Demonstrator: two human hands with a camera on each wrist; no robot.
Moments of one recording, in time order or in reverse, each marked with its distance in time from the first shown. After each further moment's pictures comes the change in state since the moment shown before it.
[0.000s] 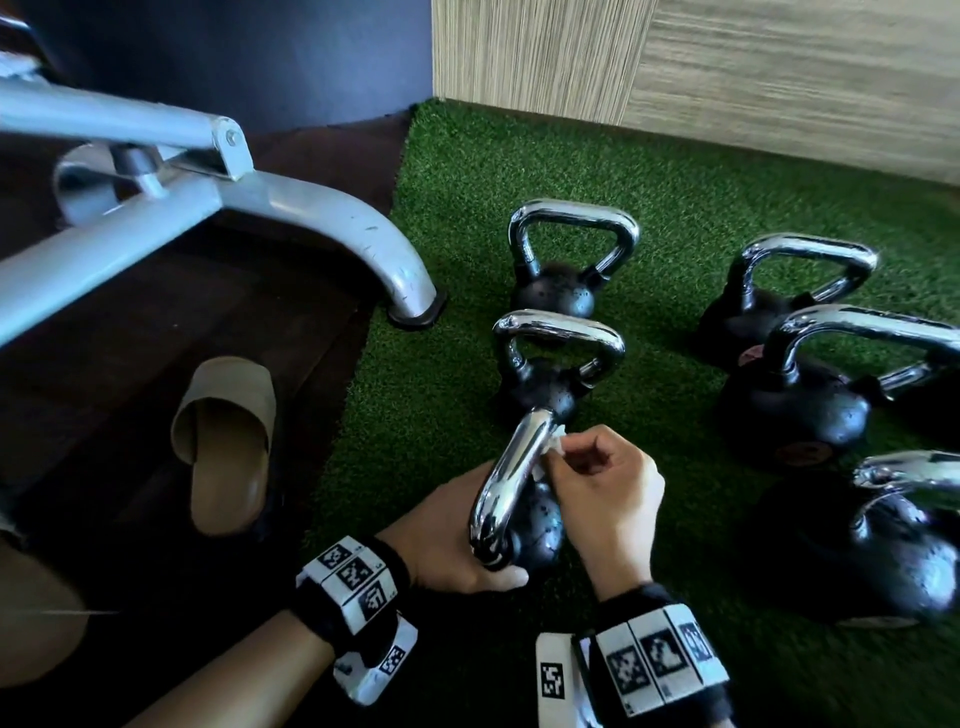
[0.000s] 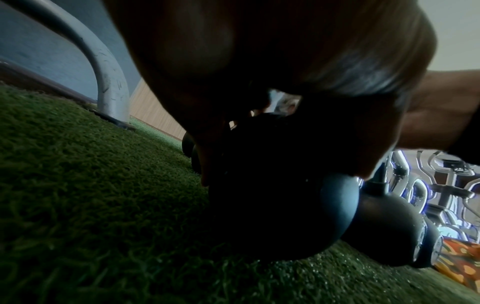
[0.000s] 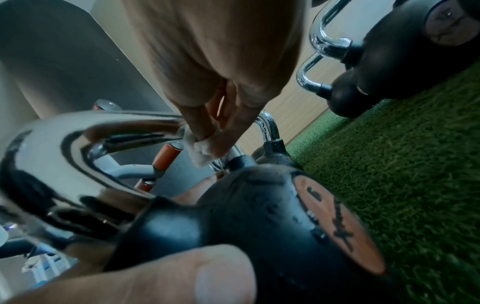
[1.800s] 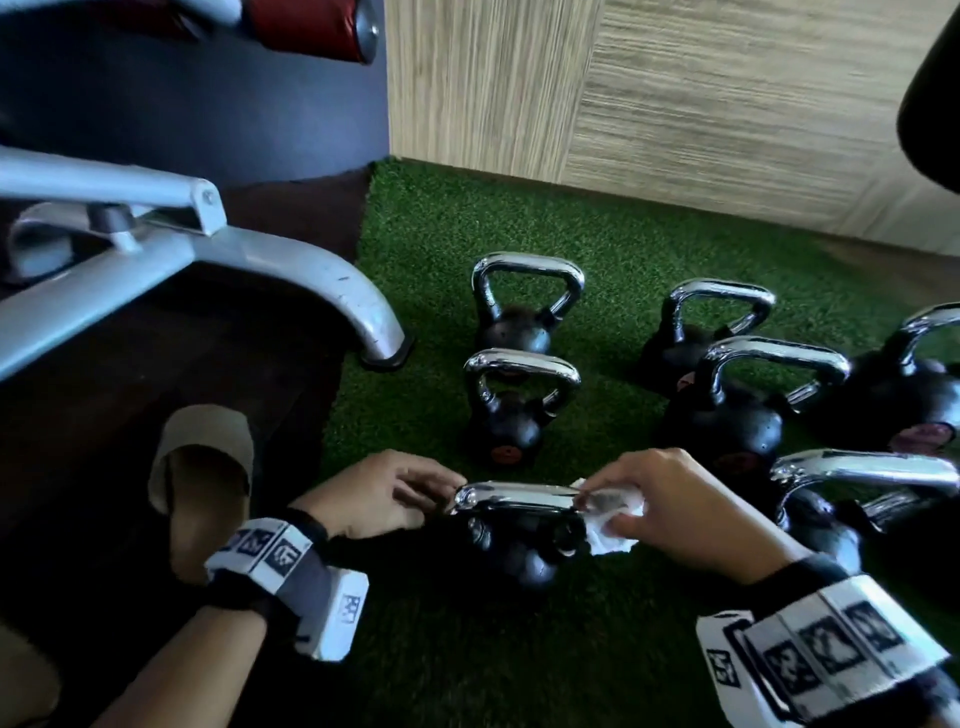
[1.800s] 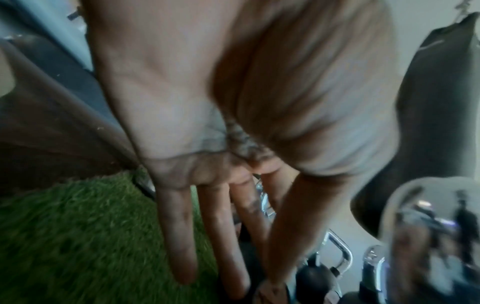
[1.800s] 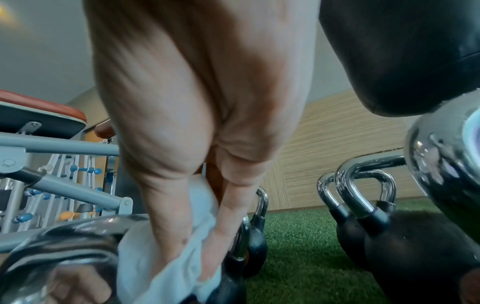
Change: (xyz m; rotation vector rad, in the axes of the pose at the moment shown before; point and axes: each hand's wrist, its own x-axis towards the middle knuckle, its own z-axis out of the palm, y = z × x) left_hand 0.016 -0.023 -0.085 -0.003 -0.168 -0.205; right_hand 0.036 -0.045 -0.109 -0.740 -0.723 -0.276
